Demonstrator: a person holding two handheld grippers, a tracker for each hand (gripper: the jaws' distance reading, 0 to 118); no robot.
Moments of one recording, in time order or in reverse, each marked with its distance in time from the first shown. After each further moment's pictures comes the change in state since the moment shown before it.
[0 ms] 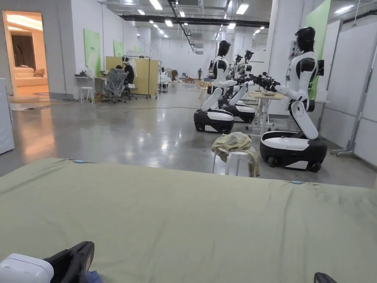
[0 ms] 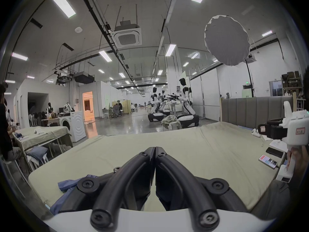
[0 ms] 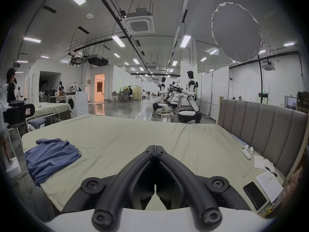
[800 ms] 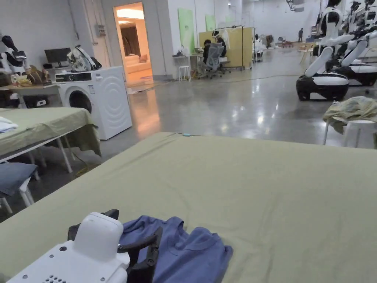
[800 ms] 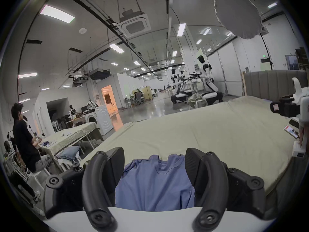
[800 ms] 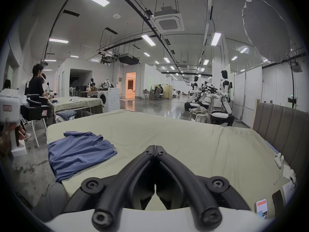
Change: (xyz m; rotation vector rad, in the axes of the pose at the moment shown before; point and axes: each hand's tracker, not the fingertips) left arm -0.105 -0.027 0.020 -0.196 0.202 -0.159; right arm -0.066 -0.012 -0.023 -0.019 0.304 0.047
